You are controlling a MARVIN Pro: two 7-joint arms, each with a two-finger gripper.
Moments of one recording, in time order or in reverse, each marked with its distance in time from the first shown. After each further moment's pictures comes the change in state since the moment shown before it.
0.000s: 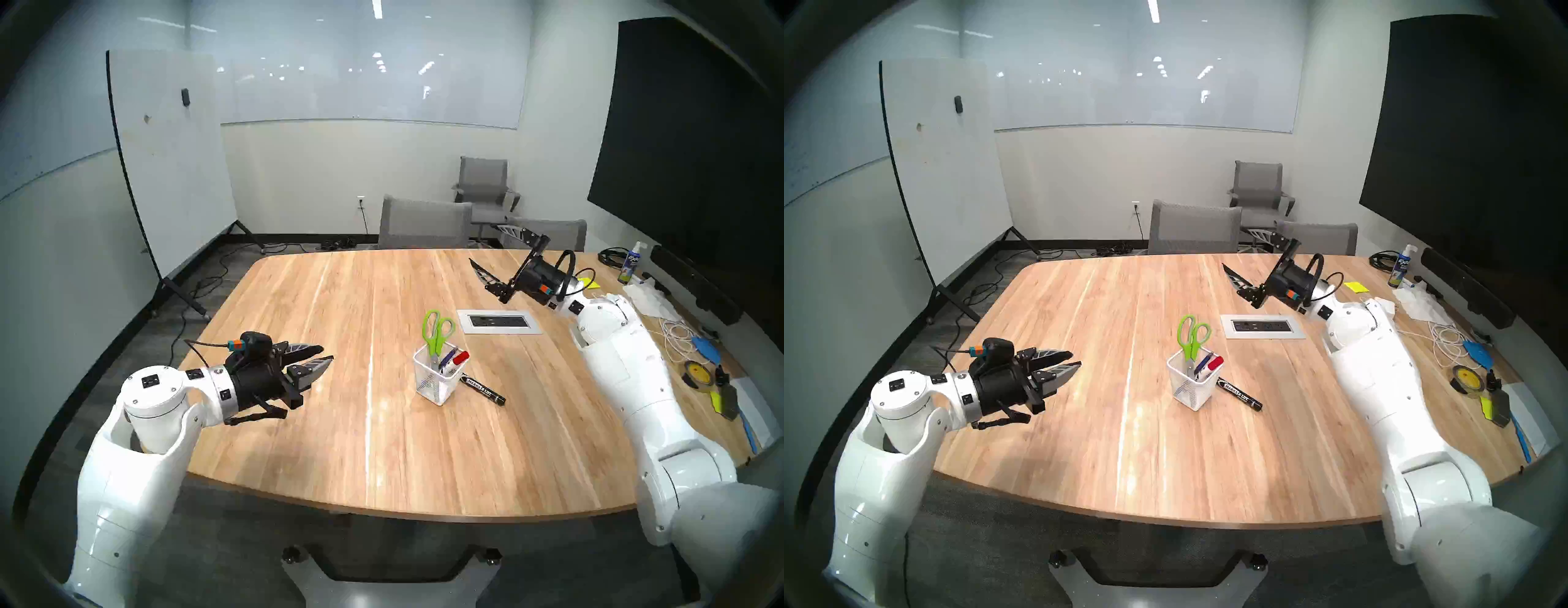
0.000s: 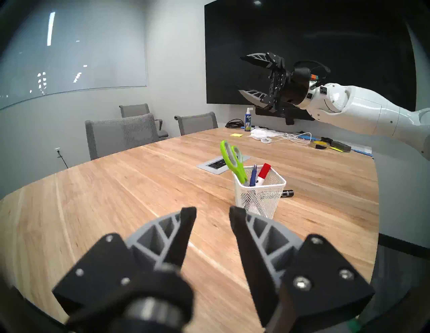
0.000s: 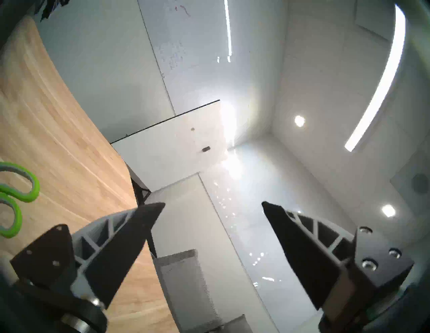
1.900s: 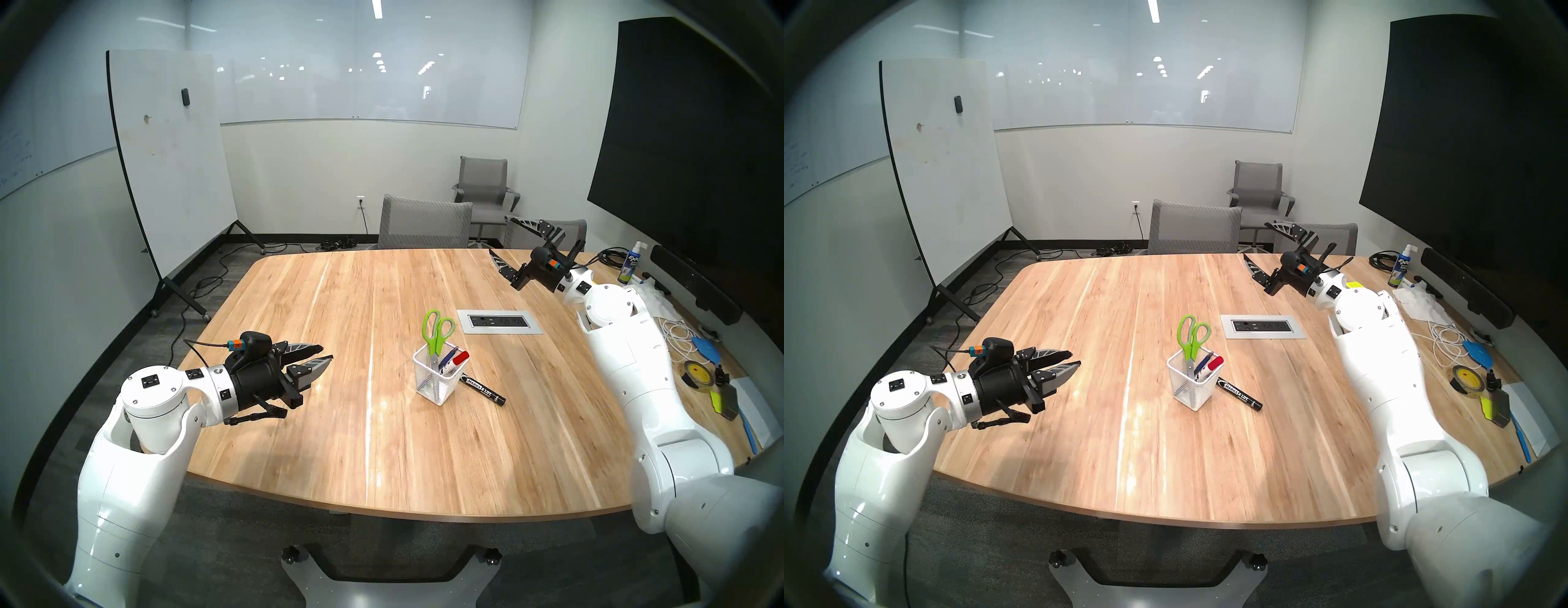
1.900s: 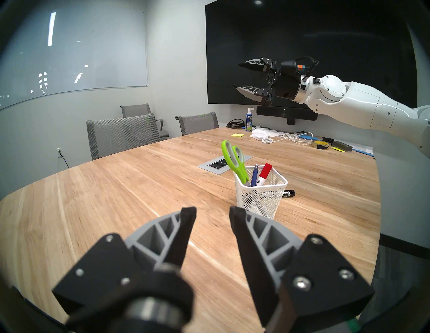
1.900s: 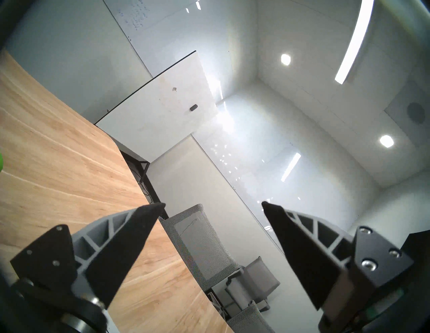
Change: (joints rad) left arm 0.000 -0.005 -0.003 -0.001 0.005 0.001 0.001; right arm 0.043 -0.056 0.123 0.039 0.047 0.297 0.047
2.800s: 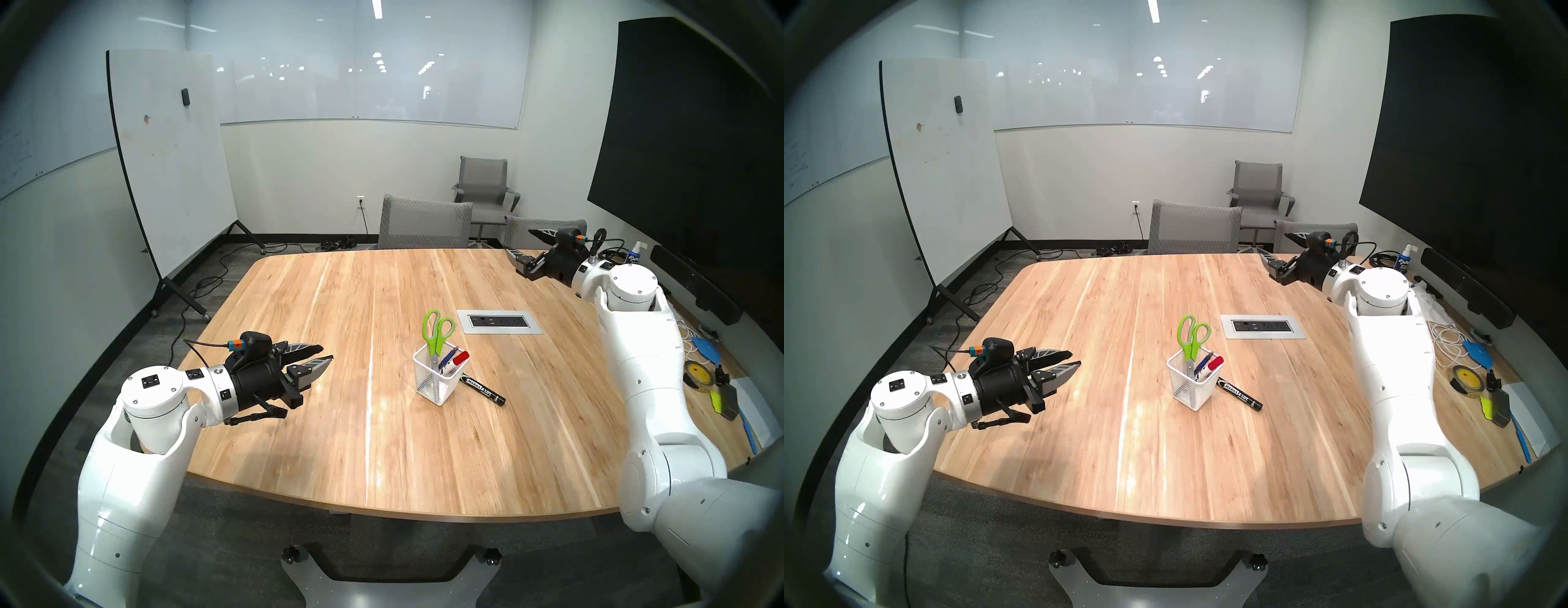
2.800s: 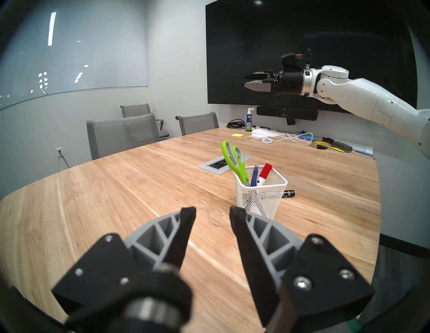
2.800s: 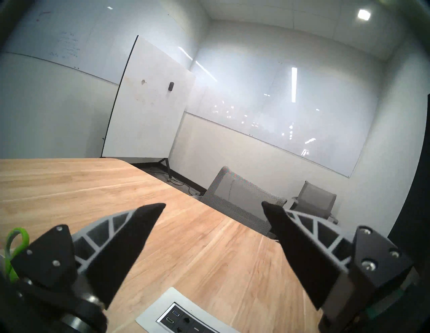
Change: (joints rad) left arm 0.000 -0.001 0.000 0.001 0.001 0.000 -0.001; right arm -0.020 -0.033 0.190 -0.128 0.241 0.586 0.300
